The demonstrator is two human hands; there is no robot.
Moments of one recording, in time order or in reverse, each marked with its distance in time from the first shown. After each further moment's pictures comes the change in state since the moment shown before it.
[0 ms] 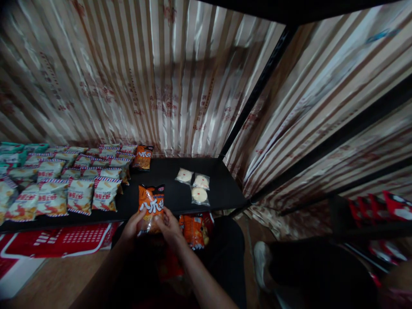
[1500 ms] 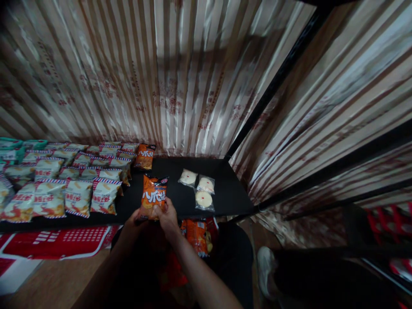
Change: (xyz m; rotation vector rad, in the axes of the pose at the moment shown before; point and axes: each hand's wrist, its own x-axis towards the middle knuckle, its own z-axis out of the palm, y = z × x) left_hand 0.017 0.005 -0.024 0.625 0.216 0.228; right_hand 0.058 0.003 0.016 0.030 0.112 -0.081
